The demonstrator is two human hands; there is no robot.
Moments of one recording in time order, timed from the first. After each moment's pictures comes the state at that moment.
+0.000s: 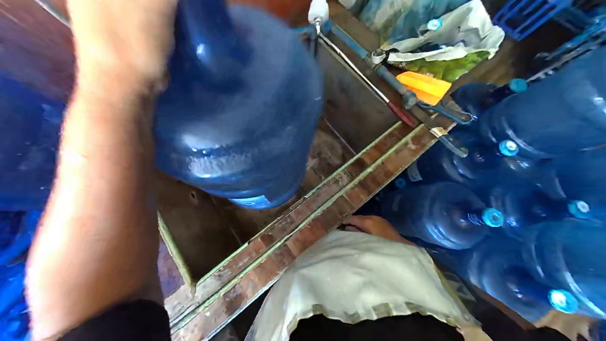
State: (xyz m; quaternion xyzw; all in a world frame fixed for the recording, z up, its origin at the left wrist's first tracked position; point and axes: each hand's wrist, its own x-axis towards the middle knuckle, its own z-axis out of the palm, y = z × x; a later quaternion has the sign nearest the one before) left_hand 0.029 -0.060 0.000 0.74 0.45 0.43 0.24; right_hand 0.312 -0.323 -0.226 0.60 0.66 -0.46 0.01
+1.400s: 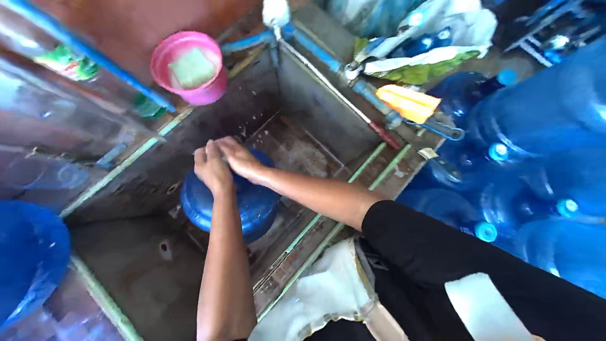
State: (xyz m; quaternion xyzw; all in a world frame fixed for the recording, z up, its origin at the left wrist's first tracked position) left_hand 0.122 0.009 -0.239 0.44 0.69 0.44 0.37; right_hand 0.197 0.009 -0.243 0.48 0.45 -0.60 -0.46
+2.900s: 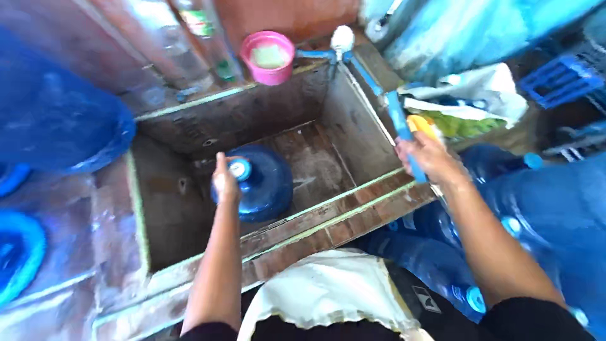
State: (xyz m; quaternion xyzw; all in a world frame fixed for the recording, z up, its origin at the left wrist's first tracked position) left_hand 0.046 -0.129 -0.249 0.27 0.66 0.55 0.43; right_hand 0.476 -0.130 -0.167 0.68 0.54 -0.42 -0.26
